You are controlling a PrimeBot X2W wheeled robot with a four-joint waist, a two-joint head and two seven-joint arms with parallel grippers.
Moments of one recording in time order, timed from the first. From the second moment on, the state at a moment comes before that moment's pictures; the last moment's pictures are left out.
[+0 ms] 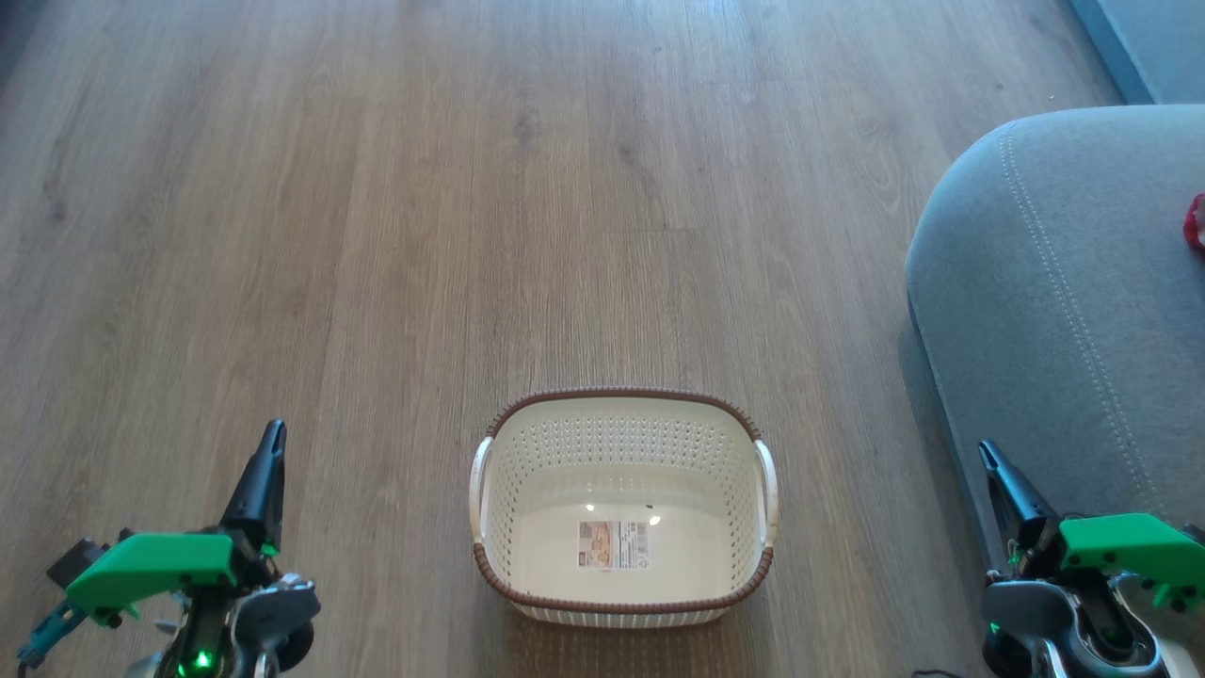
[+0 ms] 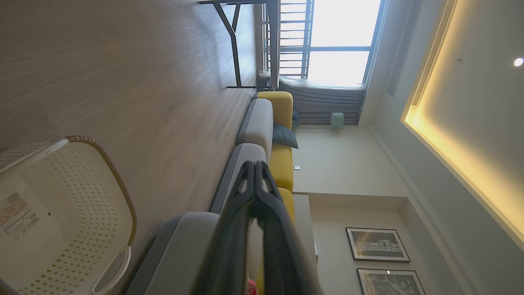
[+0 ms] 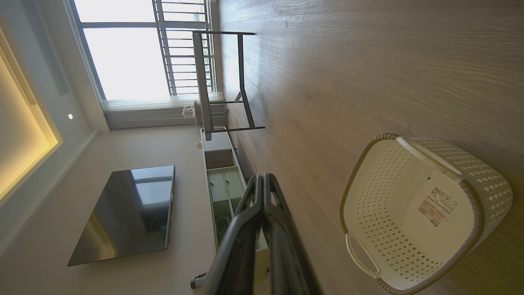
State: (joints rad) left arm -0.05 0.05 0.08 0.28 -1.60 -0.12 0.11; right arm -0.06 -0.04 -0.13 0.29 1.60 0.12 0.11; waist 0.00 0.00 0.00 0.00
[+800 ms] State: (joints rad) left arm -0.05 0.05 0.08 0.28 -1.60 -0.12 0.11; right arm -0.06 -0.04 -0.13 0.29 1.60 0.12 0.11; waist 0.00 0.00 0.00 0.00
